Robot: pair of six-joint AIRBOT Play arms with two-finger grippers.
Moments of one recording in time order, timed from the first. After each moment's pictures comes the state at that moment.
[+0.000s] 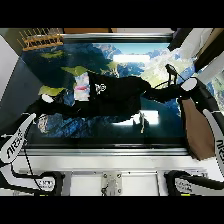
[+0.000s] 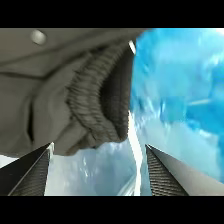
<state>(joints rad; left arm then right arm) 0.03 -1.58 1.00 0.86 -0.98 -1.47 0.01 -1.41 1.16 -1.00 0.97 1.42</state>
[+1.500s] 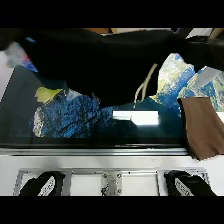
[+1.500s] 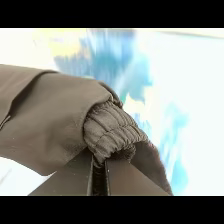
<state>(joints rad) 0.15 -0.88 1.75 0.84 -1.16 -1.45 0.01 -0.90 1.57 -0.92 1.05 1.31</state>
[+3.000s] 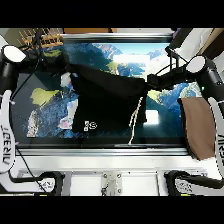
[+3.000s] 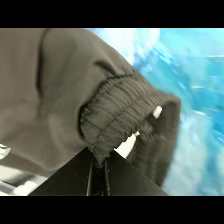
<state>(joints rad) 0.02 -1.46 1.58 0.99 -1.16 -1.57 0.09 -1.40 1.48 -1.14 1.25 1.58</state>
